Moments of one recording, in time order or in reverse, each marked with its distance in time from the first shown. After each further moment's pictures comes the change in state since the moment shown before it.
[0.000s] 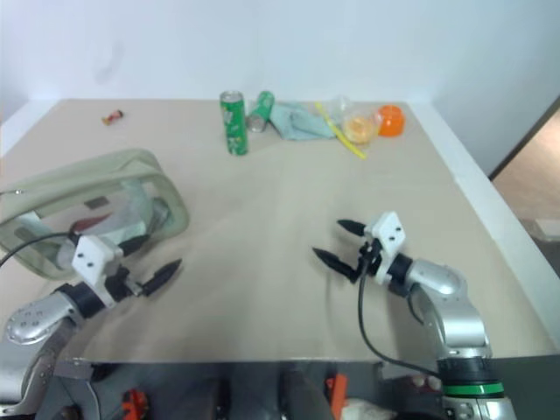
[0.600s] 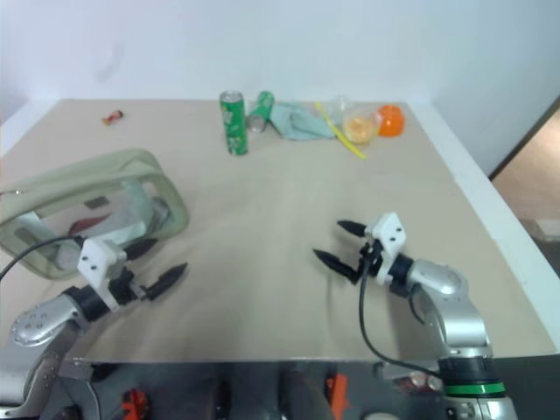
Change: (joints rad) left arm 0.008 -0.018 -0.018 -0.006 -0.026 -0.004 -0.005; right arm -0.001 -0.006 0.000 0.010 0.001 -0.008 0.021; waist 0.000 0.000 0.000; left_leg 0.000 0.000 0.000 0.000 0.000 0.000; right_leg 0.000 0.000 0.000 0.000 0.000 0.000
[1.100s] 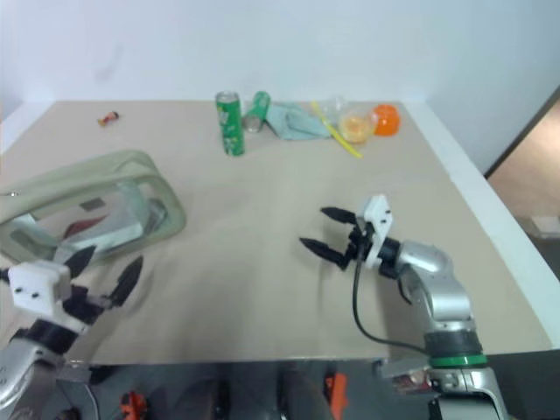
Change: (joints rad) left arm 0.375 -0.295 0.241 -0.347 -0.027 0.009 0.348; right arm -0.215 0.052 0.066 0.132 0.057 0.013 0.159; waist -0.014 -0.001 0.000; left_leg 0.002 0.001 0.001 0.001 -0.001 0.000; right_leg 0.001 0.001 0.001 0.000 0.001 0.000
